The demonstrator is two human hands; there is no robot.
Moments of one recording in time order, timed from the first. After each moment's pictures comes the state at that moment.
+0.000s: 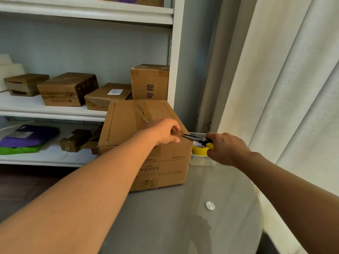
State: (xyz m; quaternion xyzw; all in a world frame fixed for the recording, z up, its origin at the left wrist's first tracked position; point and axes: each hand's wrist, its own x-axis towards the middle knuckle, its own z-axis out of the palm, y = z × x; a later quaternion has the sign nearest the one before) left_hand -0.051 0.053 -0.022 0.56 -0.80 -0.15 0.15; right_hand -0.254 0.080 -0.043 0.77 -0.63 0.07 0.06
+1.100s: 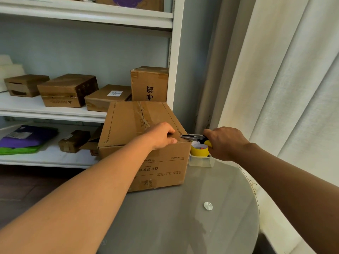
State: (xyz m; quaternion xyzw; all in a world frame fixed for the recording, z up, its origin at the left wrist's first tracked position) left_hand -0.049 0.061 -0.030 0.57 -0.79 -0.16 0.16; right_hand -0.250 0.081 -0.024 0.78 -0.60 -0.03 0.16
